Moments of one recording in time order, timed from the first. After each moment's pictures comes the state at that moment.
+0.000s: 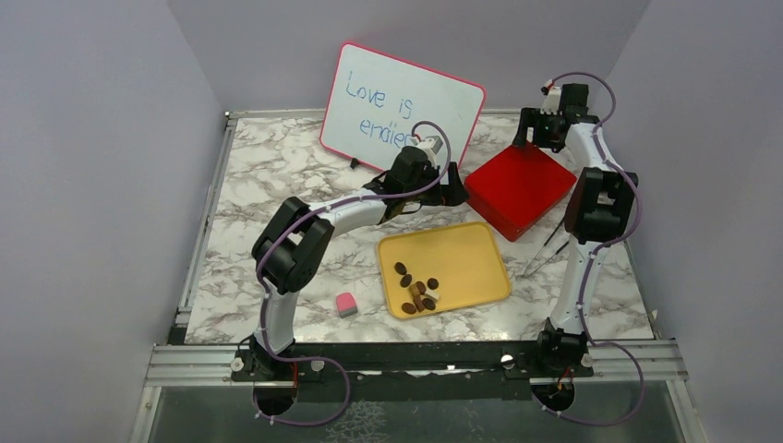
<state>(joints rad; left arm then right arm) -0.71 1.99 1.37 0.19 0.25 -0.61 -0.15 2.31 2.01 -0.53 -0.29 -0.08</state>
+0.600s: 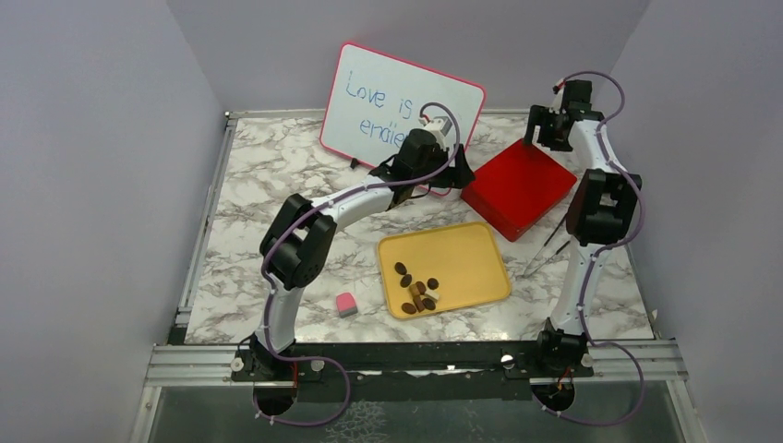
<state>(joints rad) -0.71 2.05 1.54 0.11 0.21 -0.56 -0.15 2.28 2.03 -0.60 -0.14 0.03</state>
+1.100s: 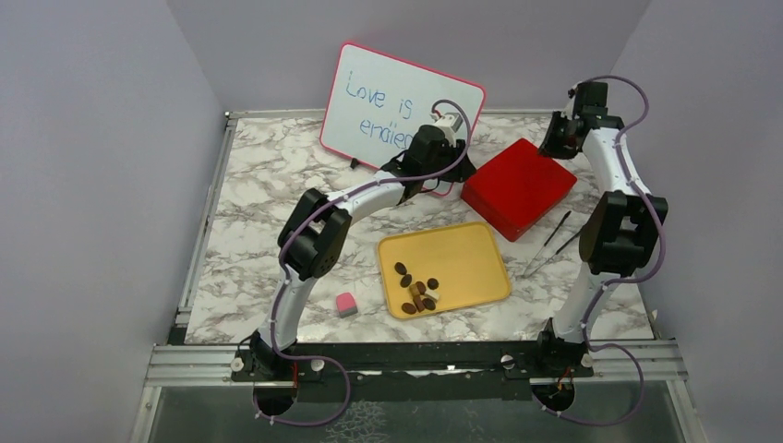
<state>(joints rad) -0.71 2.19 1.73 0.13 0.21 -0.50 -0.15 1.96 1.80 -0.68 -0.12 0.19</state>
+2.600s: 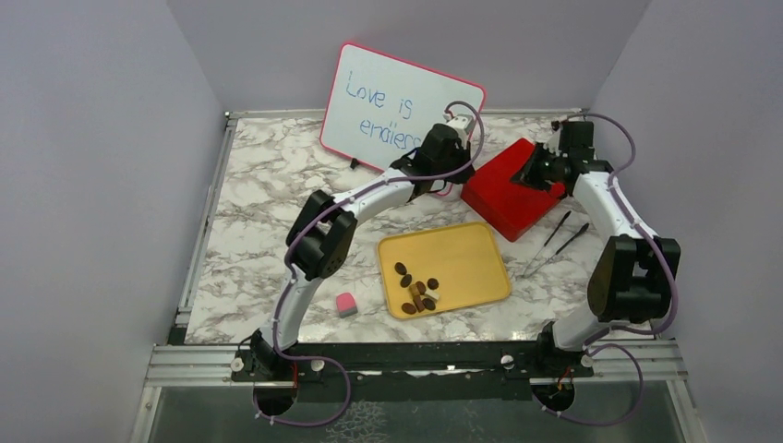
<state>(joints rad) -0.74 2.26 1.88 -0.03 0.13 -0.40 -0.07 1.57 1.20 -0.46 -0.32 0.38</state>
